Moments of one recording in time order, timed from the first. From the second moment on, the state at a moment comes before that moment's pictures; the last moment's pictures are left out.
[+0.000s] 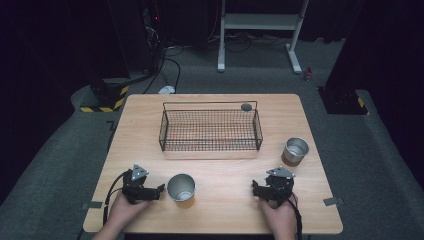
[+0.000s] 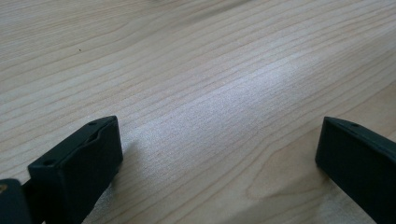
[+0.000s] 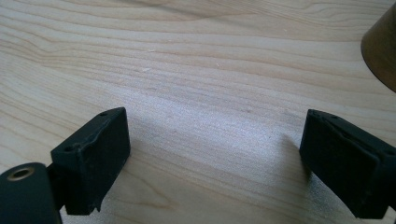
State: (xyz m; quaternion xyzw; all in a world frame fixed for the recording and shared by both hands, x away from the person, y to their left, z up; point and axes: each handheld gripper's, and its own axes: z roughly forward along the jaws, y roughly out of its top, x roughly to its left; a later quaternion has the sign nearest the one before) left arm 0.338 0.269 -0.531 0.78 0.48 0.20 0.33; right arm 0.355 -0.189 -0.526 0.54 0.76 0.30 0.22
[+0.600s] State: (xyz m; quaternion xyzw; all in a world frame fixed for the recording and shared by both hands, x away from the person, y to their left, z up) left arm 0.337 0.270 -0.531 0.79 0.48 0.20 0.33; right arm 0.354 -0.190 -0.525 0.53 0.76 0.30 0.22
